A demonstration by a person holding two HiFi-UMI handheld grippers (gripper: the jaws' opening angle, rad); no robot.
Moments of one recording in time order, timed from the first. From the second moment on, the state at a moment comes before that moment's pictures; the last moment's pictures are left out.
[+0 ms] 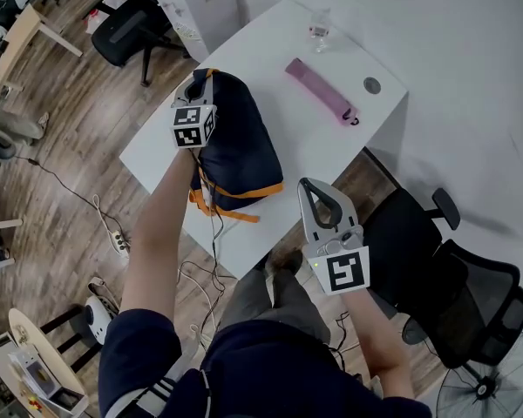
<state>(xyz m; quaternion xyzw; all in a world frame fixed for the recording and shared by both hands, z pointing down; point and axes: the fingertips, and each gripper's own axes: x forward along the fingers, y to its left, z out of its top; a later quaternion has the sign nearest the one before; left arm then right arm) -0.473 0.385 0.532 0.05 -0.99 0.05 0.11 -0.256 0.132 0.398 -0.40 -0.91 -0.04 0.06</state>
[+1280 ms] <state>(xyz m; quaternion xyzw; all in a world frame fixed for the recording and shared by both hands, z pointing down) -0.485 0.397 0.598 0.08 -0.97 0.04 0.22 -0.256 0.139 0.408 -0.41 -0.91 -0.03 0.08</state>
